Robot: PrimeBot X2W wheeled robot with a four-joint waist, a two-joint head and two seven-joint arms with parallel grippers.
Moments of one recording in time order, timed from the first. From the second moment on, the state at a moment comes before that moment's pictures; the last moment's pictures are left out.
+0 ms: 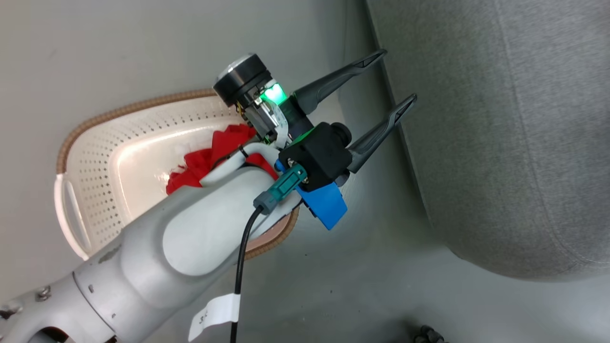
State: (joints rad) left arm -1.02 0.28 -1.08 0.27 -0.39 -0.03 -0.25; right arm -0.66 -0.30 -0.49 0.41 0.06 0.13 -0.26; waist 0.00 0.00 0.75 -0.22
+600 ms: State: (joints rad) left arm -0.73 0.24 -0.85 0.26 -0.41 0.02 -0.26; right arm -0.37 -0.25 -0.35 0.18 0.01 0.13 -0.26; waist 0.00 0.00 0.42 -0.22
